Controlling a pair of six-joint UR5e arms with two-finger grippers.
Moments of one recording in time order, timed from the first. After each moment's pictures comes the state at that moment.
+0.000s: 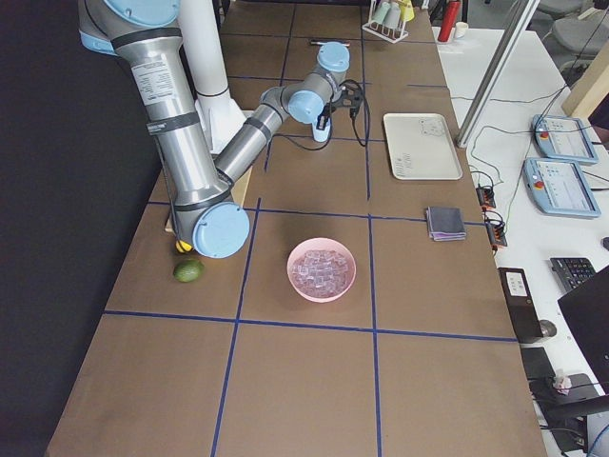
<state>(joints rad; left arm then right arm) -1.53 -1.42 -1.75 -1.55 -2.54 0.06 0.79 -1.18 2.08 -1.52 2.33 1.32</state>
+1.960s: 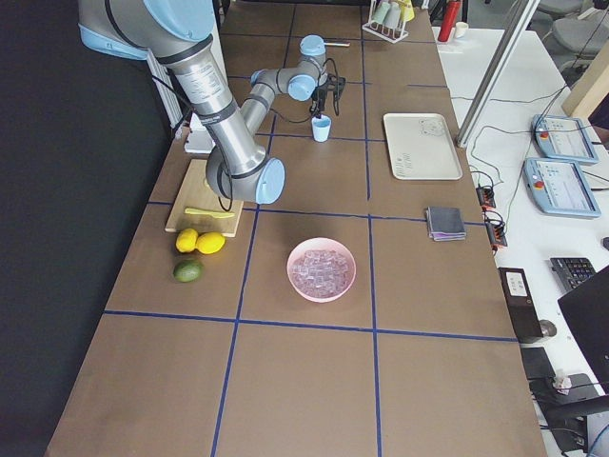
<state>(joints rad) -1.53 -1.41 -1.76 -1.55 -2.55 0.06 0.46 -0.84 1.71 -1.47 1.84 1.61</state>
